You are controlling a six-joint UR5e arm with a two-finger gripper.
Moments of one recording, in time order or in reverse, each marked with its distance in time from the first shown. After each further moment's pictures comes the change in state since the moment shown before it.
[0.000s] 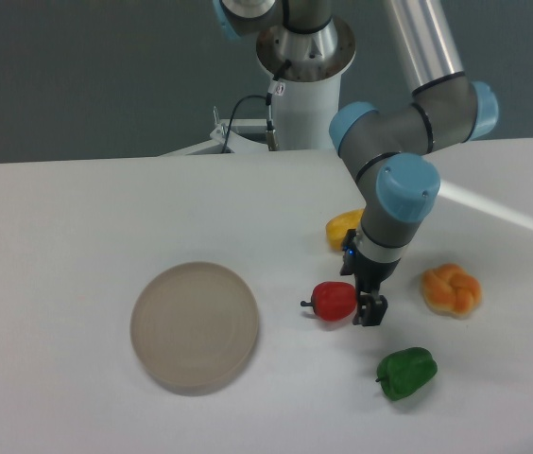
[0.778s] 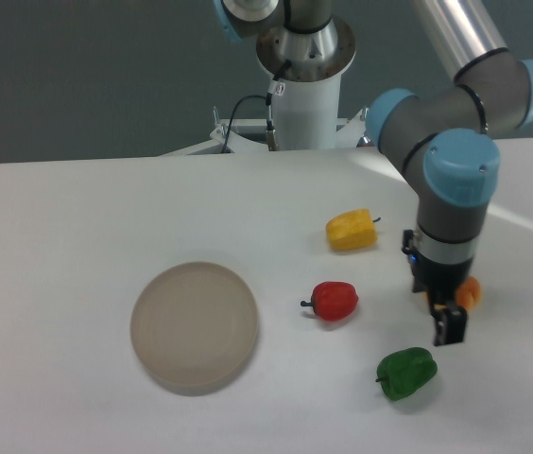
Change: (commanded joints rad) arm 0.031 -0.142 0.353 -0.040 0.164 0.017
